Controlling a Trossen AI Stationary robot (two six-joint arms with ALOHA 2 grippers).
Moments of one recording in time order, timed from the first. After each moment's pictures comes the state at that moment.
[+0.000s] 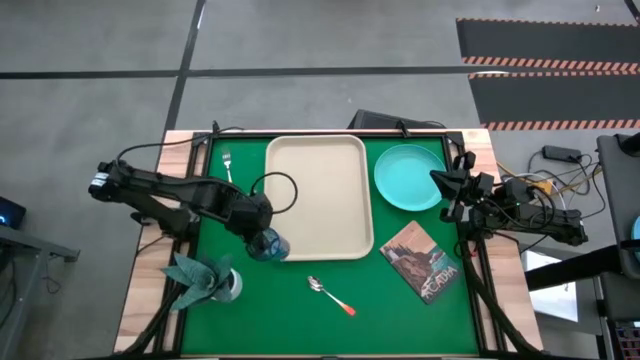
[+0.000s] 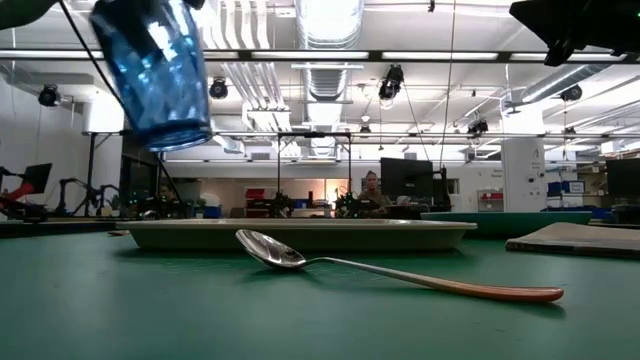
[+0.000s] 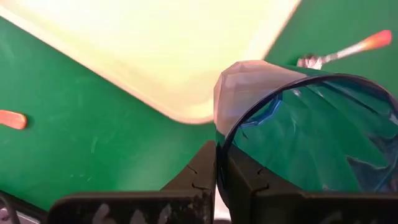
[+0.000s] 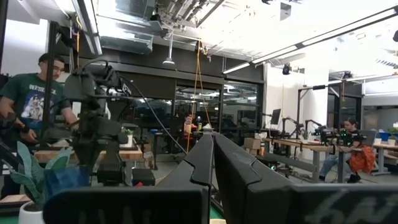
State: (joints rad) left arm -0.21 1.34 1.35 -1.26 -0.07 -0.83; right arm -0.12 0.05 0.17 0.27 0.16 -0.16
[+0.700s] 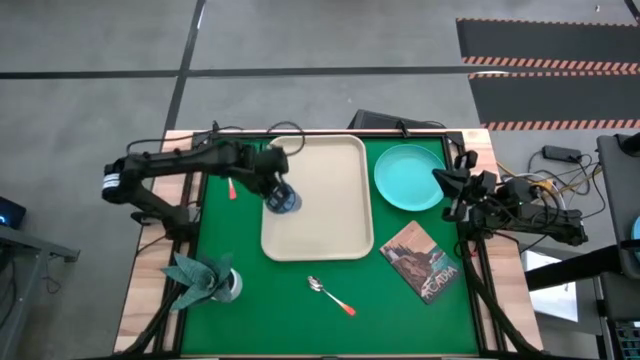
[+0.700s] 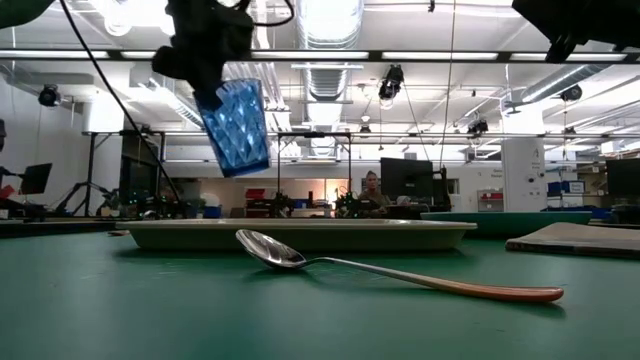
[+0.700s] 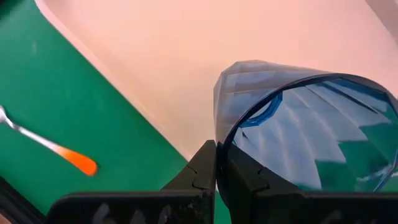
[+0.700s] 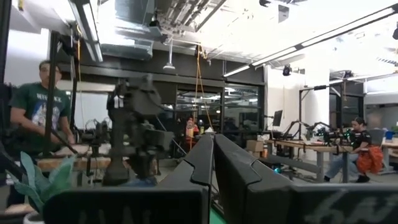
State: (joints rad) left arm 0.20 1.44 1.41 -1.21 -0.12 -0.64; right arm -0.13 0.05 0.19 0.26 0.16 -0.13
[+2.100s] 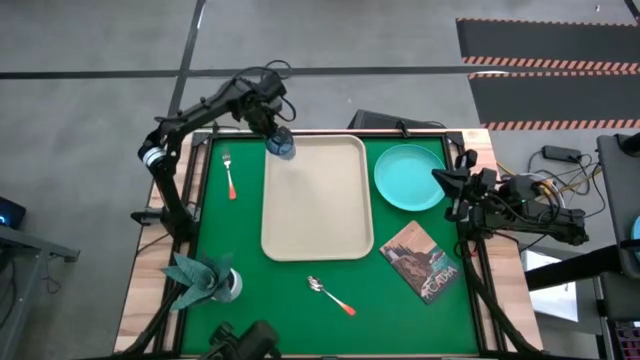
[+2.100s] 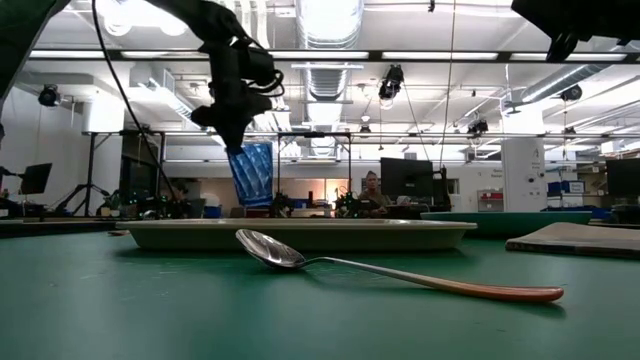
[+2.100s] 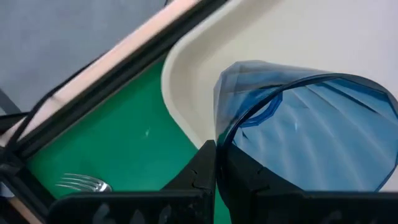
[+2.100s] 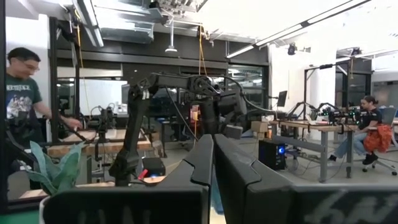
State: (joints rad) left arm 0.77 1.79 1.70 -1.21 -0.04 -0.19; right arm -0.12 0.06 0.27 0.11 0.16 -0.08
